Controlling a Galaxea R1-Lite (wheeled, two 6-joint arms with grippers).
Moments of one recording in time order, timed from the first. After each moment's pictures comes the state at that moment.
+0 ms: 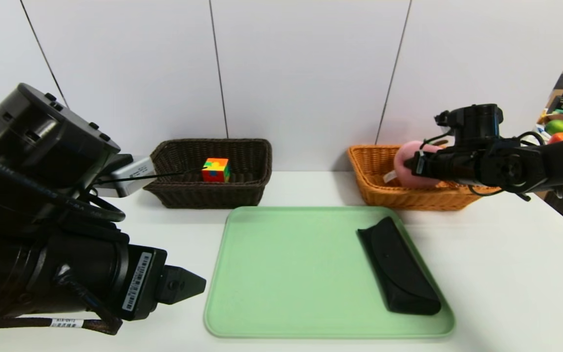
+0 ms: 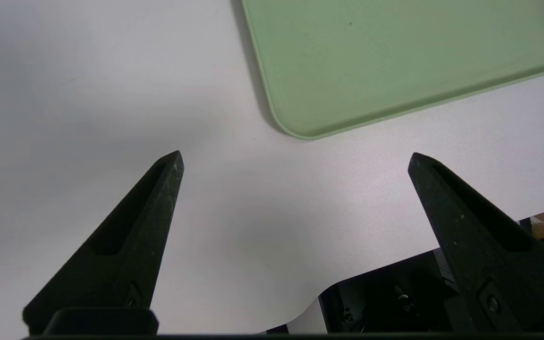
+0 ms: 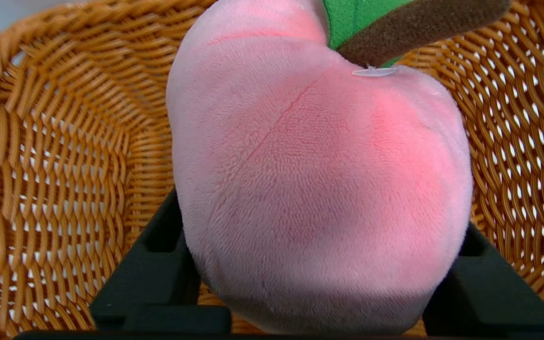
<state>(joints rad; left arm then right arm) -0.78 1.38 -1.21 0.73 0.17 -0.51 0.09 2.02 -1.32 -0.21 -0.16 0.20</state>
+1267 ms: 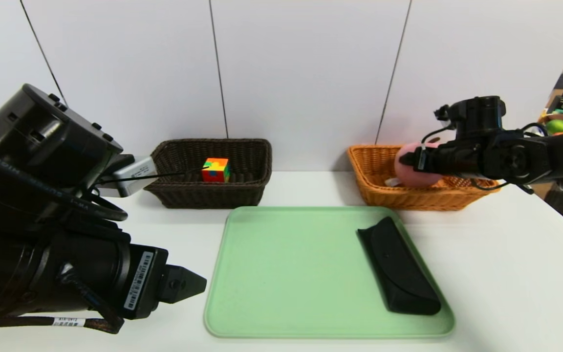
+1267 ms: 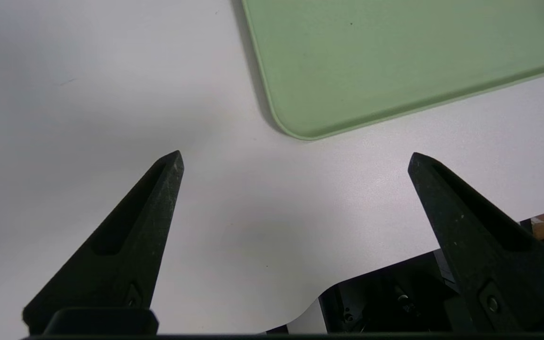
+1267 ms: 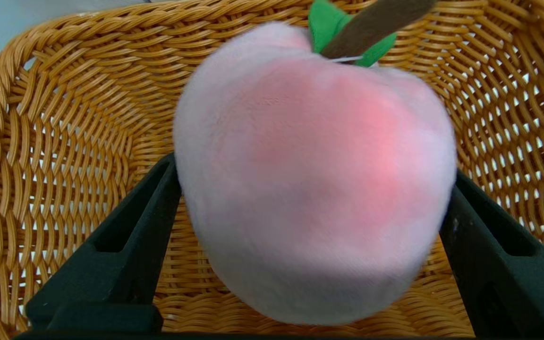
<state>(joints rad) -0.78 1.38 -1.21 0.73 0.17 -0.51 0.09 2.01 -1.37 -0.14 -0.16 0.15</state>
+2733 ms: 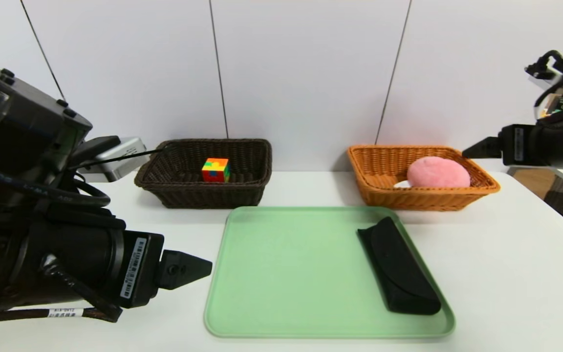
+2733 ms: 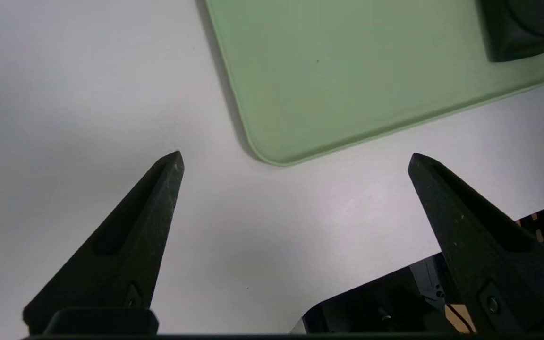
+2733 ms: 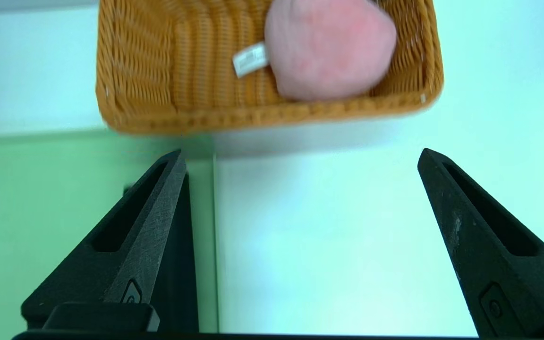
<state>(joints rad) -0.79 1.34 -1.19 0.63 0.16 -0.50 0.12 1.51 -1.35 0.48 -0.15 0.12</state>
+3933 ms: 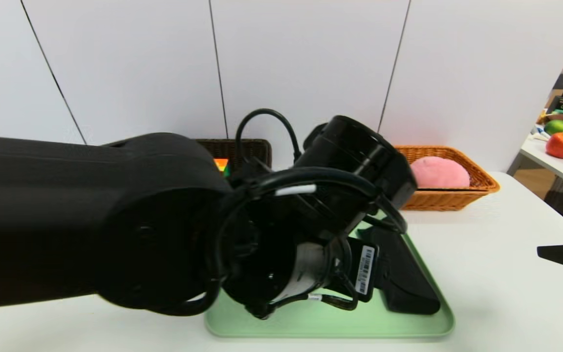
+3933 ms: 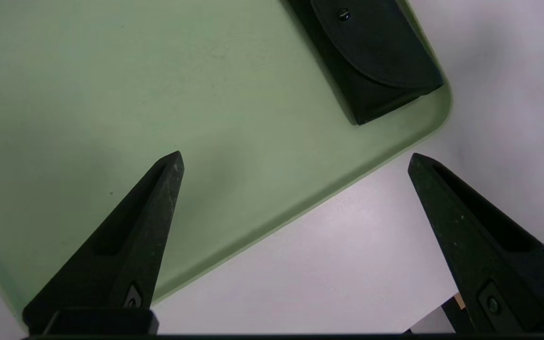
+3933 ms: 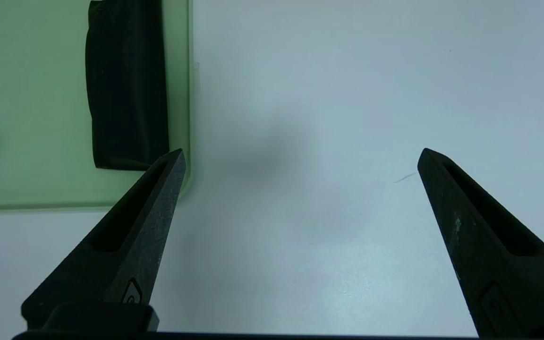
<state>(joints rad) -1.08 1.88 -1.56 0.43 0.27 -0.52 0.15 1.09 -0.98 0.62 -0.15 0.12</state>
